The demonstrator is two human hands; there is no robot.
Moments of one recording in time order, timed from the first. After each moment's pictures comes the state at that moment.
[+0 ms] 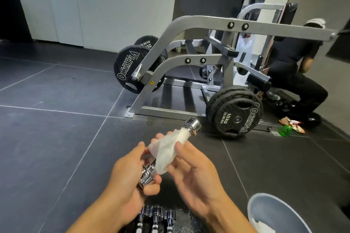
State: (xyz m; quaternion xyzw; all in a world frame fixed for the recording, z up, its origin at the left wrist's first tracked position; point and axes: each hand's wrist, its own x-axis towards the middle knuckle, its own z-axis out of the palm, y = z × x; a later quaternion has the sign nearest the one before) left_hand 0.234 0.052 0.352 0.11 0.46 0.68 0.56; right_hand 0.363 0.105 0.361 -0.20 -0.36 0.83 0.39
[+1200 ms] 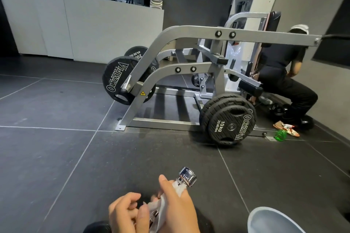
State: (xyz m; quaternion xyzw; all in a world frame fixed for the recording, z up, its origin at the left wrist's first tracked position) left_hand 0.274 0.069 0.249 0.30 0.64 0.70 0.08; right_hand 0.335 0.117 0.297 -0.43 -0.25 0.71 0.49
